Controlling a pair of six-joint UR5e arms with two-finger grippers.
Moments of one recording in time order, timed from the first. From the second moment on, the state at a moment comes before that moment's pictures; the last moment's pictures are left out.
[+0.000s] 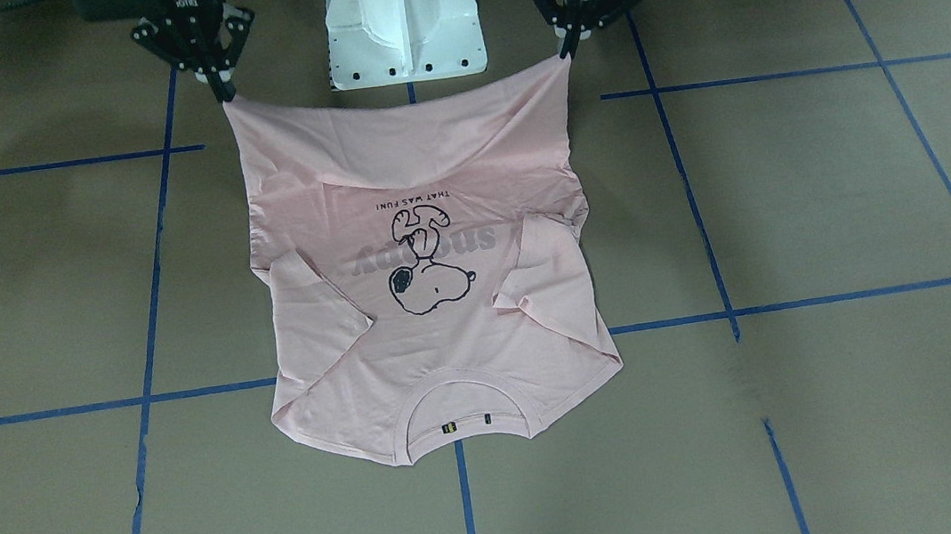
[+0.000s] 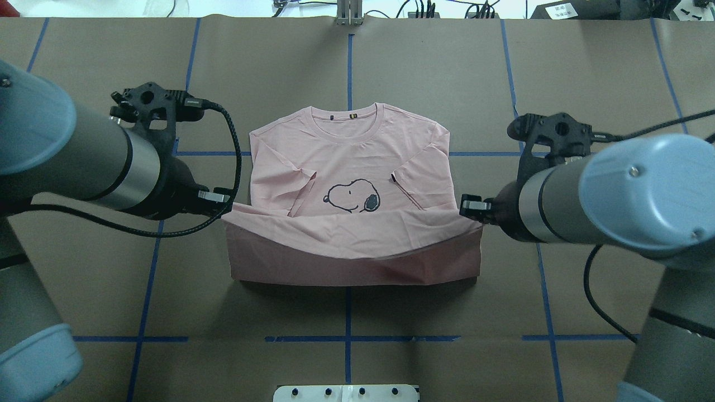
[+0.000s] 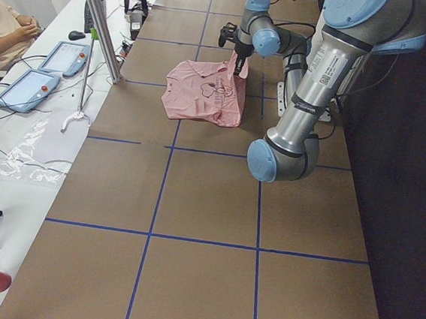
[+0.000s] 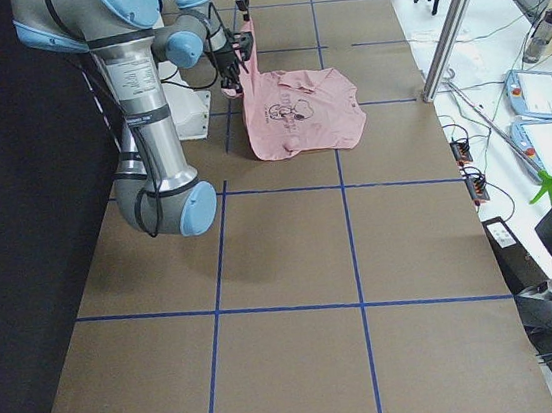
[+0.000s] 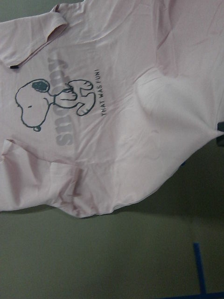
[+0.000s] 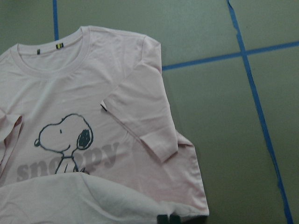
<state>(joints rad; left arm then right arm) -0.65 -2.08 -2.25 -1.27 -1.92 -1.05 0.54 -1.13 2.32 -1.94 1.68 1.37</state>
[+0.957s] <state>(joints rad) -0.77 -2.16 -1.64 -1.78 -1.85 -0.95 0.73 -1.00 1.67 -1.48 1.71 1.27</state>
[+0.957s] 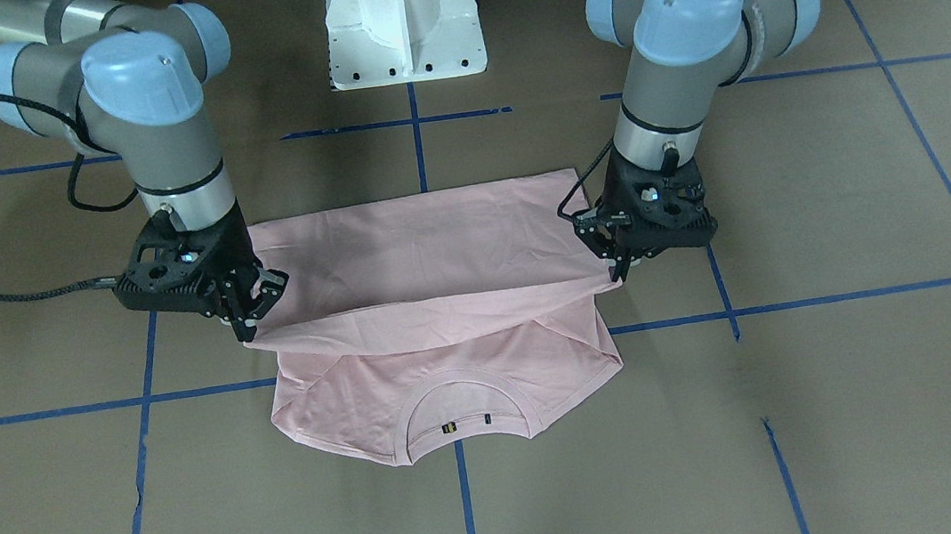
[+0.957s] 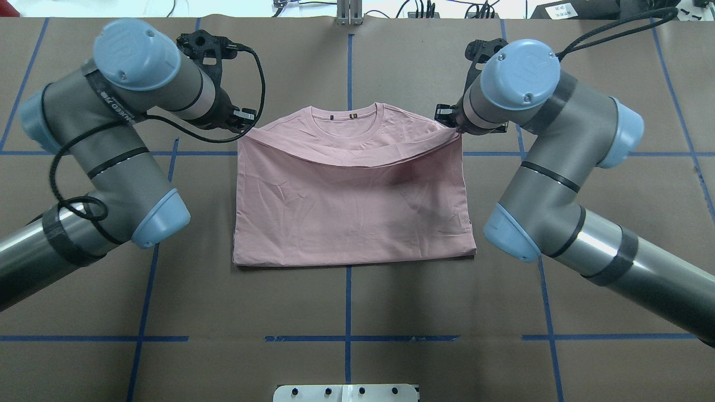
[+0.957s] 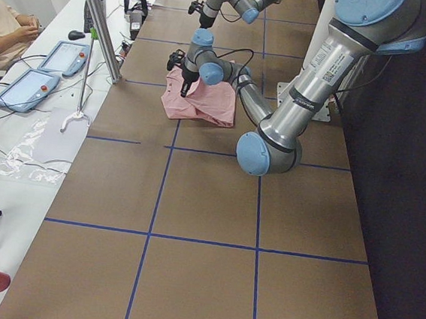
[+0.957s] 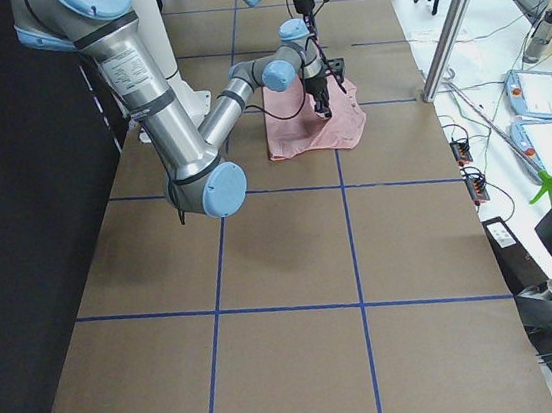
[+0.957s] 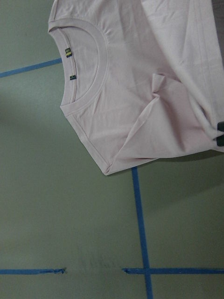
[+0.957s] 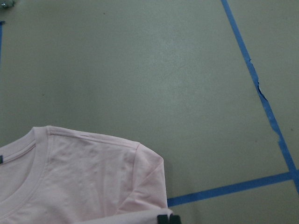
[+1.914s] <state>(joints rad) -0.77 -2.17 -1.48 -1.90 -1.81 -0.92 0.75 -0.97 1.48 -1.35 1.71 1.26</state>
